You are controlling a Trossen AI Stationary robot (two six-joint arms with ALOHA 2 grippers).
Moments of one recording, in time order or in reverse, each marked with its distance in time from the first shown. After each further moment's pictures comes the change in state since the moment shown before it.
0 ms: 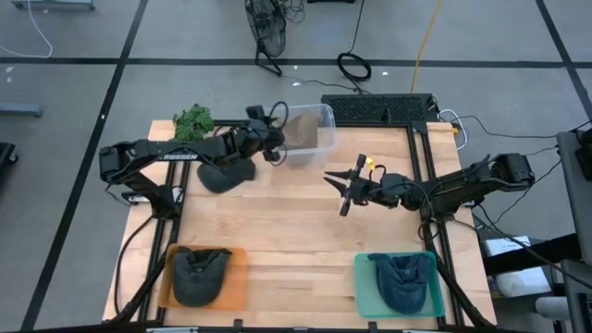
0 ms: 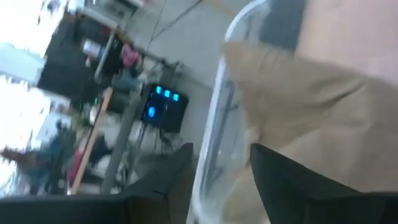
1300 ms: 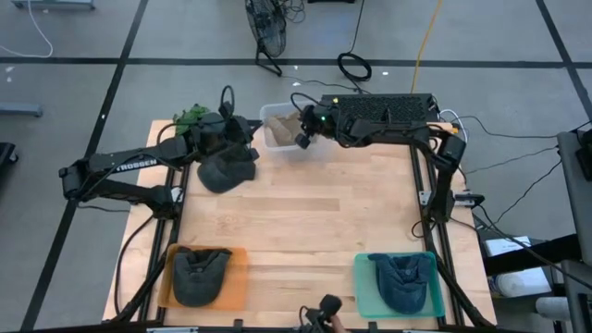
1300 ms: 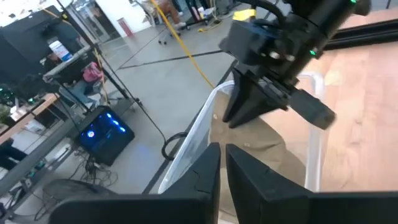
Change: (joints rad) left arm 0.079 -0.384 -0.169 -0.048 0.328 -0.337; right arm -0.562 0.625 0.839 -0.732 -0.137 0.356
